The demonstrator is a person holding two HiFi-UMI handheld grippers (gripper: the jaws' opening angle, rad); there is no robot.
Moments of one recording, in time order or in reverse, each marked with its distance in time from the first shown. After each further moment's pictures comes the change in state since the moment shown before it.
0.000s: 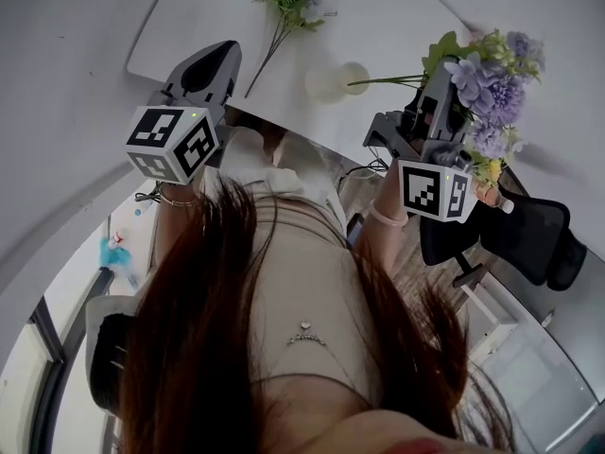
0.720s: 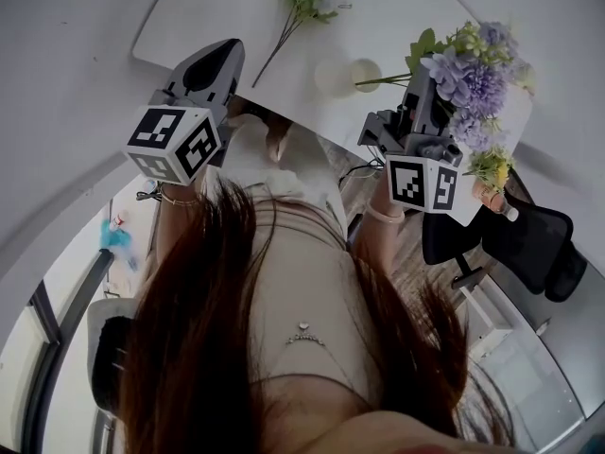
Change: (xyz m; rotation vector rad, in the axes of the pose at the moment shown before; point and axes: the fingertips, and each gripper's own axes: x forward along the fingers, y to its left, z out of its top) left arm -0.007 0.009 -0.018 -0.013 0.029 0.044; right arm -0.003 0.005 -0.057 -0.017 0.108 0.038
